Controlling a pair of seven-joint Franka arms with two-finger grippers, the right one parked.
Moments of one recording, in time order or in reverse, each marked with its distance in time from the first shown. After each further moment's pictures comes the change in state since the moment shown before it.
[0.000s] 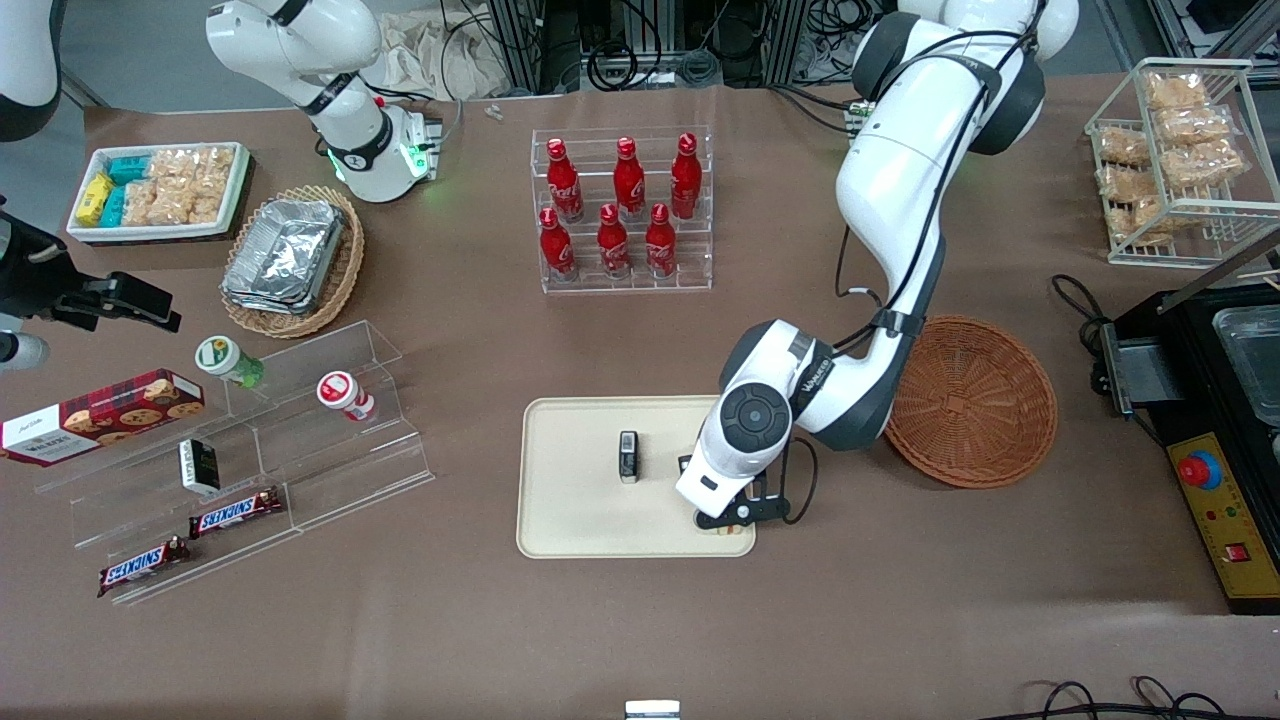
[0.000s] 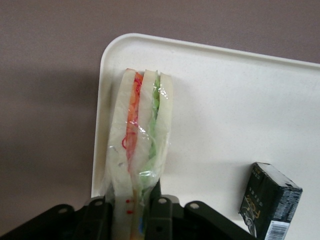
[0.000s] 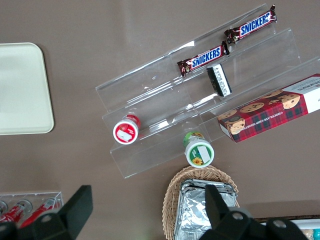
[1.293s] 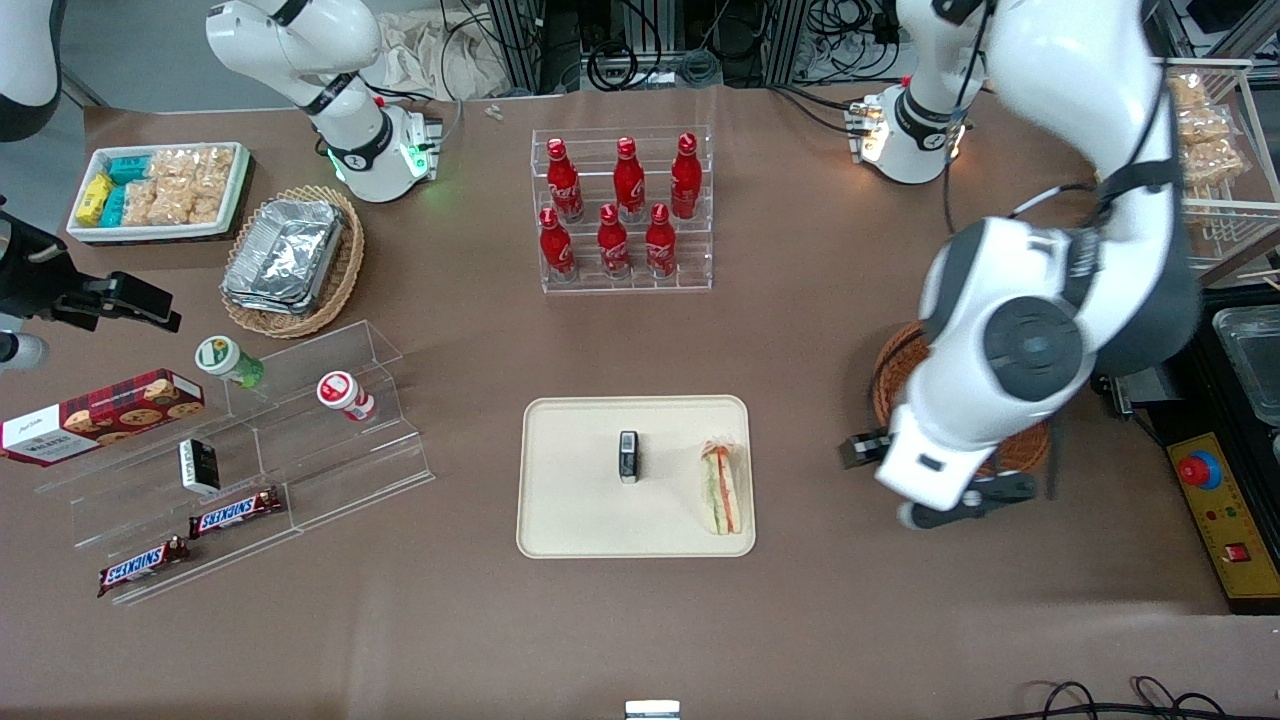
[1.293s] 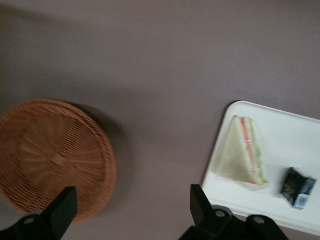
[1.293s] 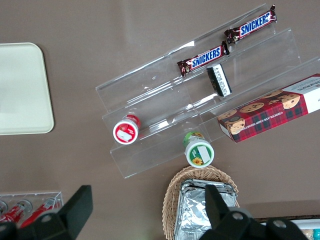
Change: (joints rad) arm 0.180 -0.444 0.124 -0.164 0.008 -0.263 0.201
